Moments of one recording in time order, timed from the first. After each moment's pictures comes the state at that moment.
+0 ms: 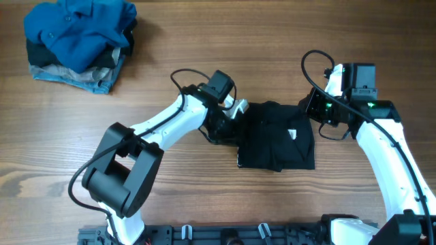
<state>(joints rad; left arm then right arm) -0.60 1.91 1.22 -0.73 0.73 -0.42 -0.02 1.39 0.97 -0.68 -0.36 0.39</state>
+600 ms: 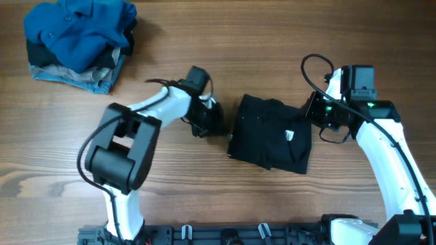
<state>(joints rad) -0.43 2.05 1.20 -0.62 0.68 -0.70 -0.02 1.39 0.97 -0.75 -0.32 0.39</state>
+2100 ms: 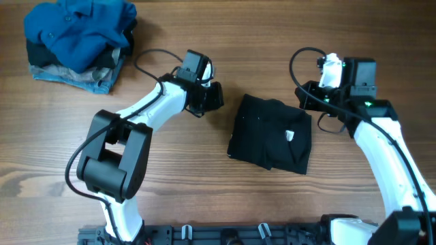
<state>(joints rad) -0.41 1.97 1.27 -0.45 0.42 -0.53 -0.01 1.42 0.97 -0.50 -0.41 0.18</state>
